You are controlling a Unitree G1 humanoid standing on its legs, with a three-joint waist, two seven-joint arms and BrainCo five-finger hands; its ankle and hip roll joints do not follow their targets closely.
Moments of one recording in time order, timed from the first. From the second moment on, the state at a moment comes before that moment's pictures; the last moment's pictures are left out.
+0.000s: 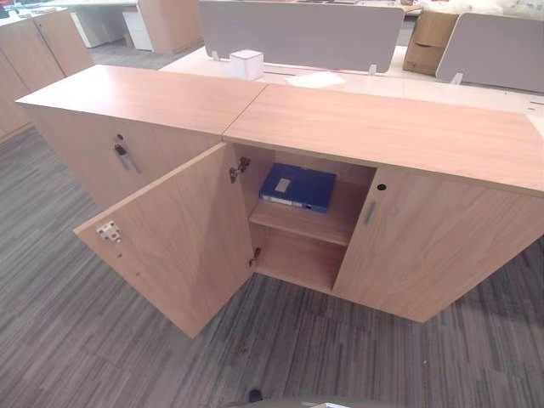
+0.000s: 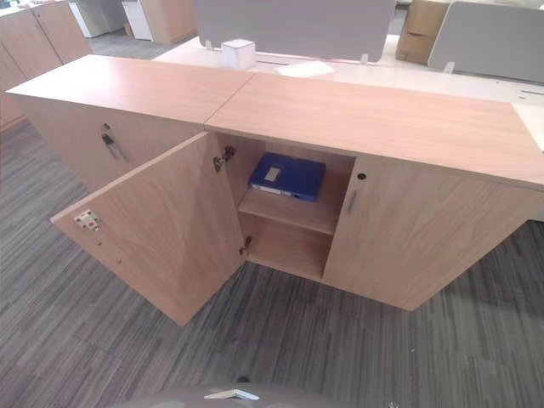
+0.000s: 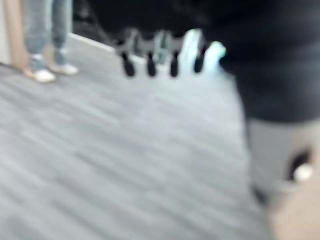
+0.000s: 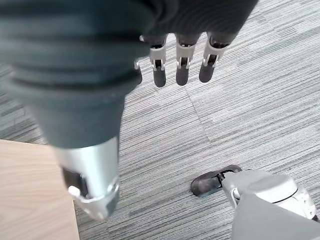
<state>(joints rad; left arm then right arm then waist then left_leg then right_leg) 0.32 0.46 0.28 0.76 -0.03 0.01 0.27 0.06 -0.26 -0.18 1.42 0.53 0.12 0.01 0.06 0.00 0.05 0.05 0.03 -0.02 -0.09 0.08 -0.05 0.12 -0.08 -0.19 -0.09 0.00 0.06</state>
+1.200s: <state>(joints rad) 0.17 0.80 0.28 1.06 0.03 0.00 0.30 0.11 -0.28 -0.20 1.43 0.56 0.11 0.03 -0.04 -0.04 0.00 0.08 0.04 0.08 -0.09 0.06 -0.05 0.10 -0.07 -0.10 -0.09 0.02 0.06</state>
